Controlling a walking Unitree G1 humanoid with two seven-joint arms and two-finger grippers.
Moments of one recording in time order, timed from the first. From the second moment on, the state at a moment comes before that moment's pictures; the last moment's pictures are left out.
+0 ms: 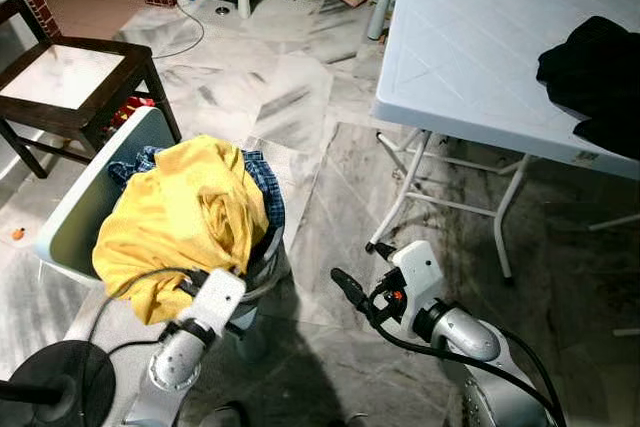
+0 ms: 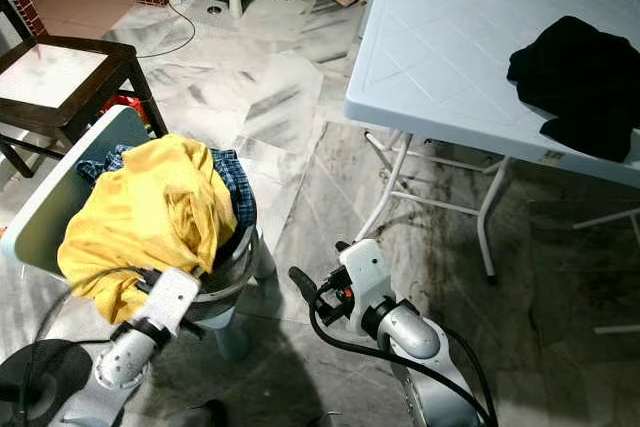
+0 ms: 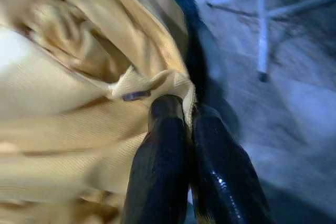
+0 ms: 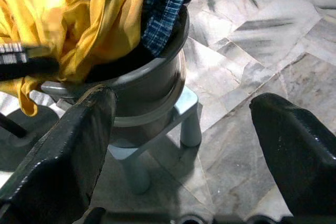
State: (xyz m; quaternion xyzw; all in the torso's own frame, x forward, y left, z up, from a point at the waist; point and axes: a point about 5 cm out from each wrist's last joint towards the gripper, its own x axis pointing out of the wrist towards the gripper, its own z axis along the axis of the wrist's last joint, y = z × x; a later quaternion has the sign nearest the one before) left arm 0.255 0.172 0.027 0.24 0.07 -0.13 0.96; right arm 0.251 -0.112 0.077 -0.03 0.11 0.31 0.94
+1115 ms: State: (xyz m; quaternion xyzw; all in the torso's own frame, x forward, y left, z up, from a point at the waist) left arm 0.224 0.196 0.036 0.25 0.02 -0.05 0.97; right arm 0.251 -0.101 0.078 -0.05 0.10 0.34 0.93
